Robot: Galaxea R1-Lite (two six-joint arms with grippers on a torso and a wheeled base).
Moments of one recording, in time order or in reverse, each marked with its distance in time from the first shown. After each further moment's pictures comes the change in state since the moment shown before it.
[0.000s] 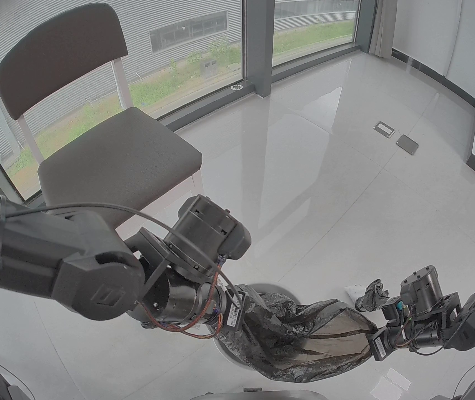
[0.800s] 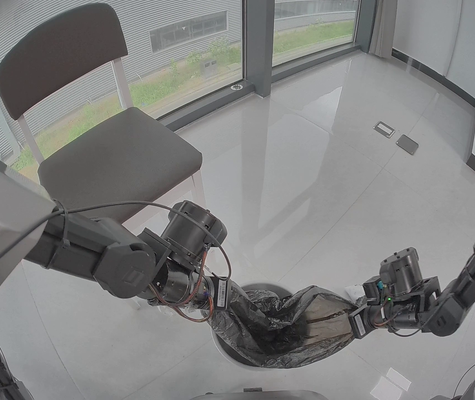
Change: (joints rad) left arm 0.156 0.138 0.025 -0.123 -0.116 -0.043; right arm 0.011 0.178 -0.230 -0.038 -0.019 0.016
